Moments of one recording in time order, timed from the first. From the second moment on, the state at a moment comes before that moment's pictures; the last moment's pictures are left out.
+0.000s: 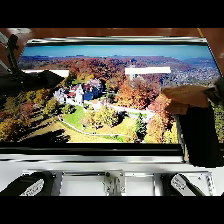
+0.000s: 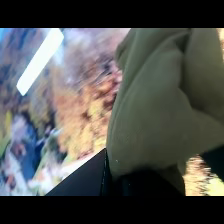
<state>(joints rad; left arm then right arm) -0.06 -1.04 1.20 0.83 -0.97 -1.32 -0.68 -1.10 1.20 -0.93 1.23 1.59</state>
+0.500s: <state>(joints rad) -0.06 -1.01 1.20 0.83 -1.06 -1.32 -0.91 -1.05 1.18 -1.31 1.58 1.51</state>
